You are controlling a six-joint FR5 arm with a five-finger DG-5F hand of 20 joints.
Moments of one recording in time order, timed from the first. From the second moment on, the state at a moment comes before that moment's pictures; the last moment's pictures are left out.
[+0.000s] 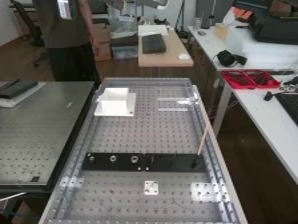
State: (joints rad) arm 1.53 -1.57 -1.60 -3.12 -1.62 -0.68
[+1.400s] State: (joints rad) arm 1.50 -1.52 -1.80 -3.06 -1.66 -0.72
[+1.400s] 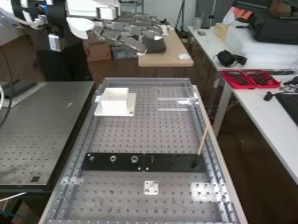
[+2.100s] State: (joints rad) arm 1.30 -1.49 -2.02 -2.91 -1.88 -0.82
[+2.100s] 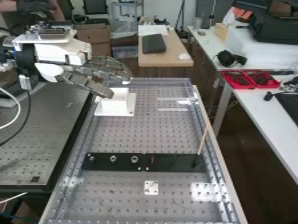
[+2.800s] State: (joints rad) arm 1.17 -1.59 -2.14 -2.70 -1.99 -0.87
